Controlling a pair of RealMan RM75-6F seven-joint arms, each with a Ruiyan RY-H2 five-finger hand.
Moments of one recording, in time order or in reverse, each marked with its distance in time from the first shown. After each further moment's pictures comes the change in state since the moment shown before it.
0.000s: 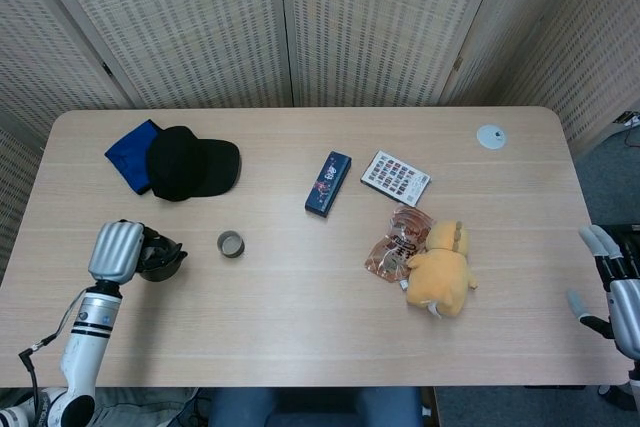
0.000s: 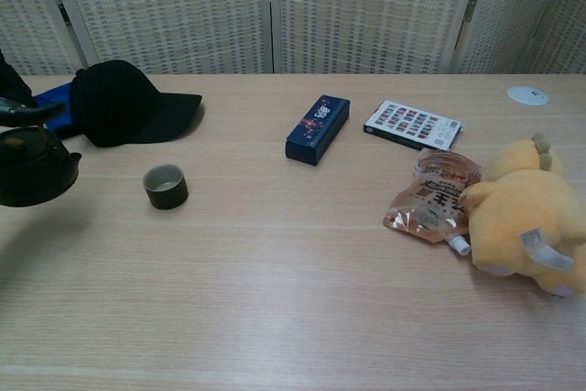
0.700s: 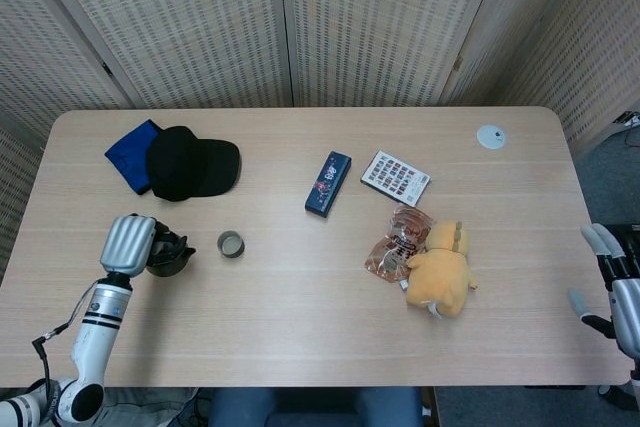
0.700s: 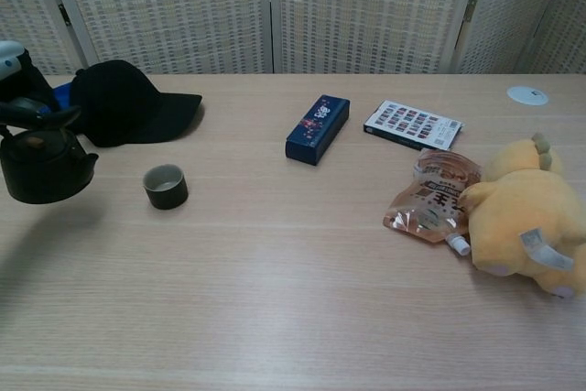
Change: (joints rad) left arm -0.047 -0.033 -0.005 0.050 -0.009 -0.035 0.016; right arm -0.002 0.010 0.006 -0.013 -0.001 0.007 -0.011
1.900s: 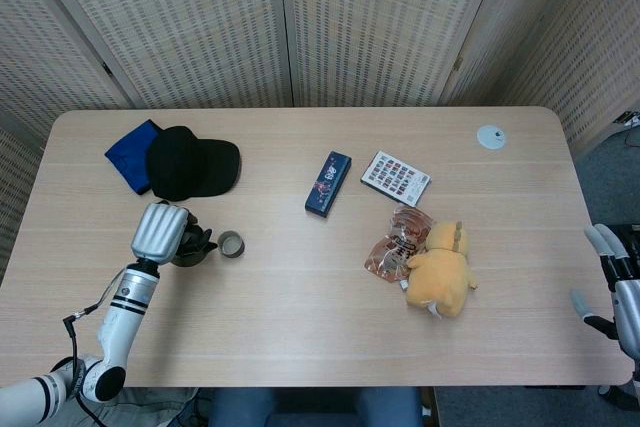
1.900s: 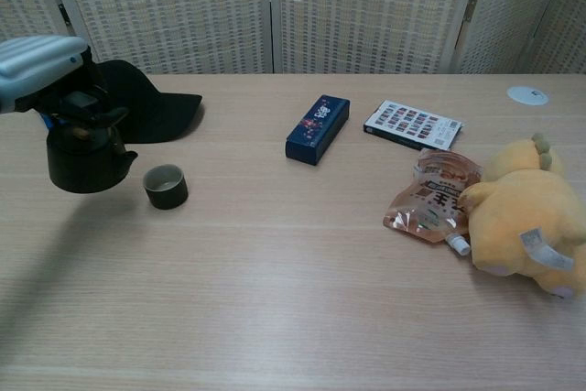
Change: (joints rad) left arm -0.106 -0.076 -0.015 0.074 0.005 -0.043 0.101; right arm -0.008 0.001 -0.001 -0.002 0.002 0.006 -0.004
